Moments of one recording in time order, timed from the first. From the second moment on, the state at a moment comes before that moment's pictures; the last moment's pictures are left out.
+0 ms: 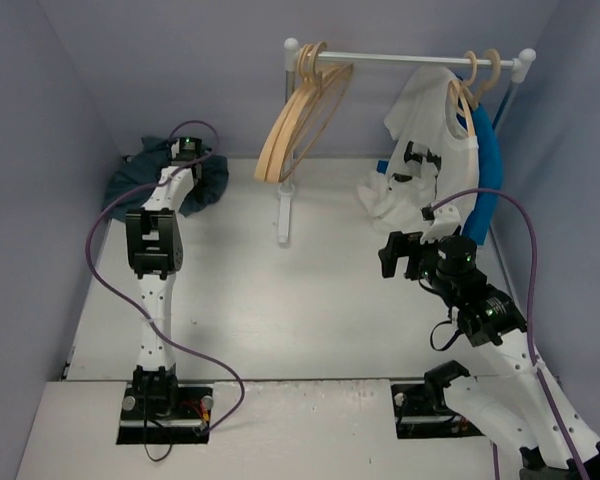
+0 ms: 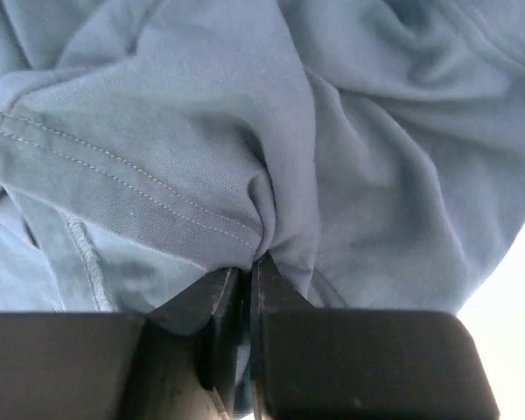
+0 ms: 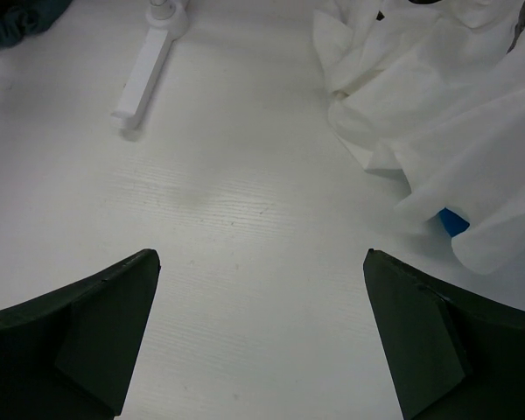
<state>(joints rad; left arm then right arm) -0.02 2.51 2.23 -0.64 -0.28 -0.40 0.41 0.72 0.82 -0.51 0.11 0.20</state>
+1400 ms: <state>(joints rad) -0.16 0.95 1.33 -1.09 -0.09 -0.43 0.88 1.14 0.86 -0.27 -0.13 0.28</state>
